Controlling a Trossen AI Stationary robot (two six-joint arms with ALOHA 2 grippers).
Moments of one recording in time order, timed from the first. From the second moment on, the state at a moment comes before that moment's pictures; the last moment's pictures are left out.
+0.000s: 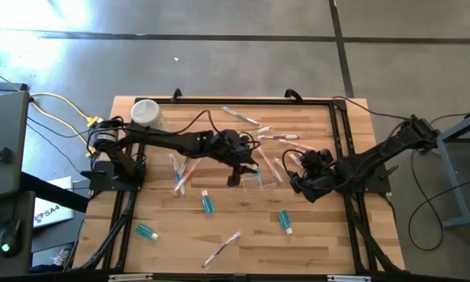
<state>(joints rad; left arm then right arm) 0.05 1.73 1.22 0.02 0.21 0.12 0.46 1.19 0.86 -0.98 0.73 1.21</state>
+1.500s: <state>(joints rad) 0.05 1.88 1.22 0.03 0.17 0.12 0.48 1.19 0.86 -0.97 0.78 1.20</state>
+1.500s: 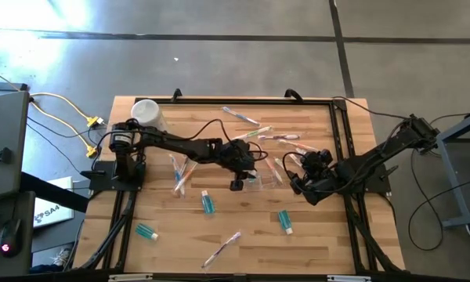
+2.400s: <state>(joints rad) 0.05 1.89 1.22 0.06 0.13 0.13 0.48 1.19 0.86 -0.96 0.78 1.20</state>
